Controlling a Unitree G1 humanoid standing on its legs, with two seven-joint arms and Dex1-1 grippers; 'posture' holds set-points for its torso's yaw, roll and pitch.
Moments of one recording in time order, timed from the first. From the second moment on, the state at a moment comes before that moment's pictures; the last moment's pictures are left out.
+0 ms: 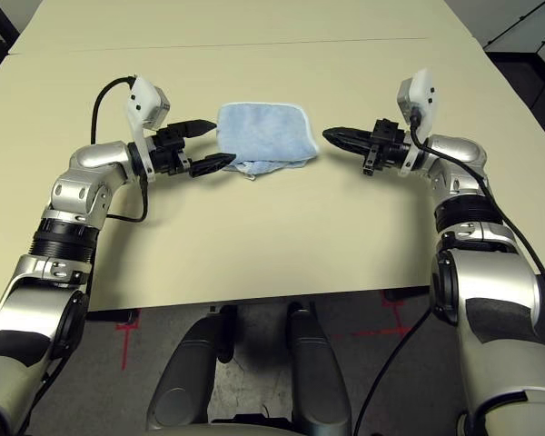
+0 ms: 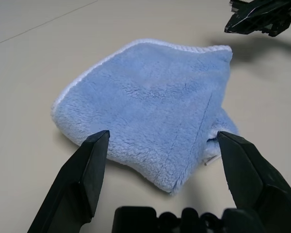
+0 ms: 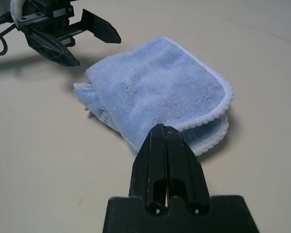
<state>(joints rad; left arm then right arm) -0.87 0.45 -0.06 0.48 -0.22 0.19 -1.02 -1.01 -0.55 -0.14 1.09 0.23 -0.23 1.40</state>
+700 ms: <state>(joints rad) -1.00 0.40 -0.01 0.61 -0.27 0.18 -1.07 -1.07 -0.51 -0.15 1.10 0.23 -0.23 1.32</state>
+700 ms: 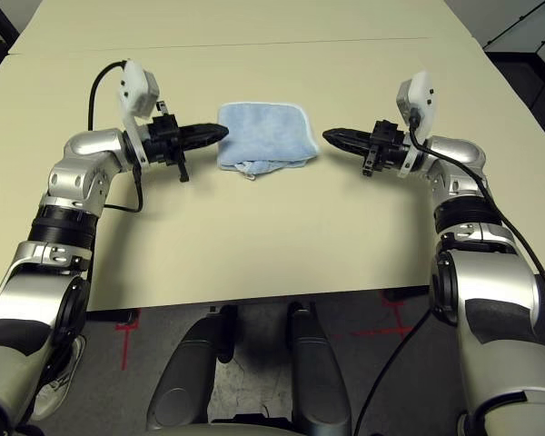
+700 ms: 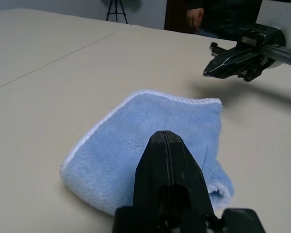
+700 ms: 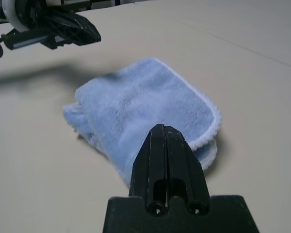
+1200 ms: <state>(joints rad) -1.11 0.25 -0.05 0.90 -0.16 0.08 -1.01 -1.08 -0.44 -0.09 1.15 0.11 -0.27 1.13</state>
